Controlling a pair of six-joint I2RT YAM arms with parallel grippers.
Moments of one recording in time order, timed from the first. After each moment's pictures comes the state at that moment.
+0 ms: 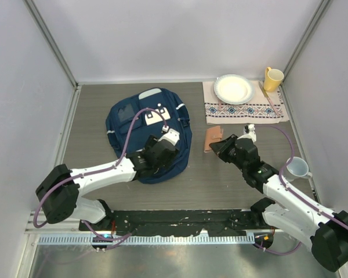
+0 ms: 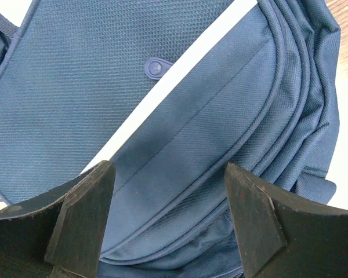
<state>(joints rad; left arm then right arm) -0.95 1.37 0.82 -0.27 -0.57 -0.16 0.53 0.87 0.45 -0.01 0.13 1.04</state>
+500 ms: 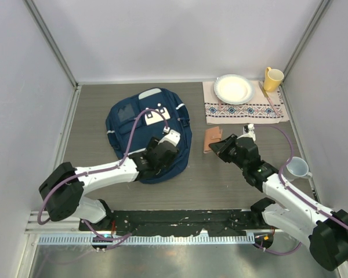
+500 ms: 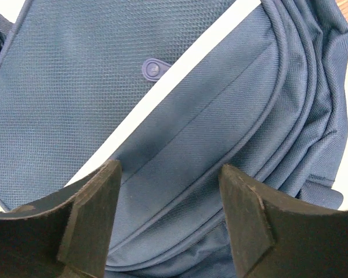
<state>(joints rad) -0.95 1.39 0.80 -0.22 -0.58 -0.16 0.49 0.89 0.45 0.00 0.06 1.05</state>
